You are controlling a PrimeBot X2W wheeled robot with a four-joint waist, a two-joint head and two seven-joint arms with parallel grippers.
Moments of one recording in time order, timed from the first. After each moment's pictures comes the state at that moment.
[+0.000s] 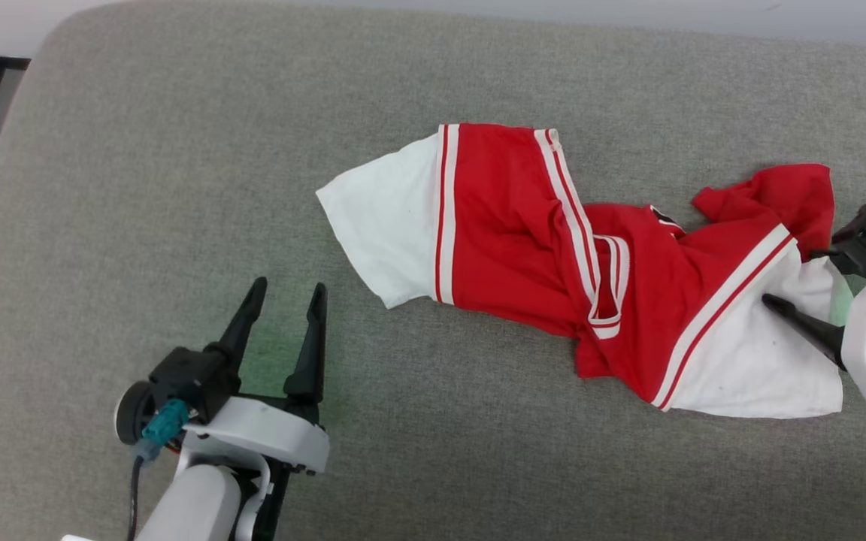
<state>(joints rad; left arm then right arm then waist) -0.28 0.26 -0.30 0.21 -0.42 0.05 -0.26 -0.82 -0.98 0.97 0.09 0.81 0.13 0.38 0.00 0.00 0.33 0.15</state>
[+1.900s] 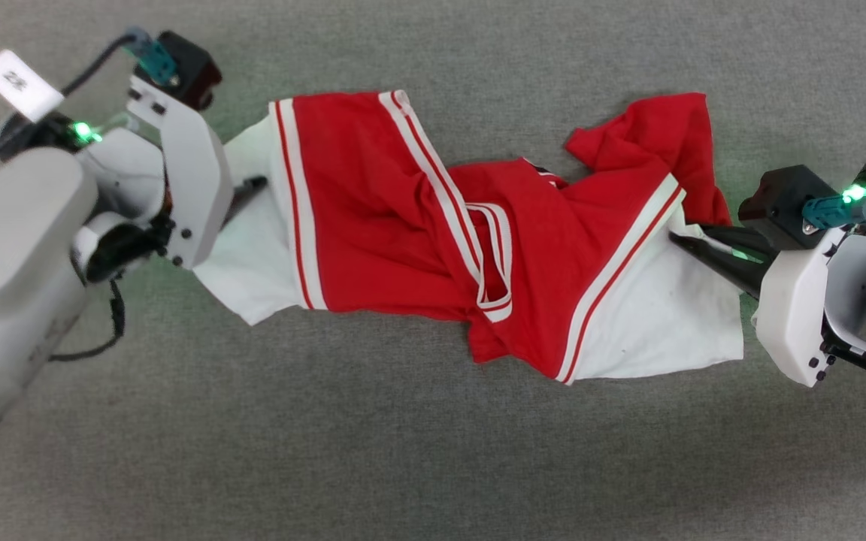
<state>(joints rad) -1.20 0.68 -1.07 0.55 -1.00 -0.13 0.54 -1.08 -0.86 1.23 0.10 0.84 0.13 0.19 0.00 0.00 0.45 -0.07</state>
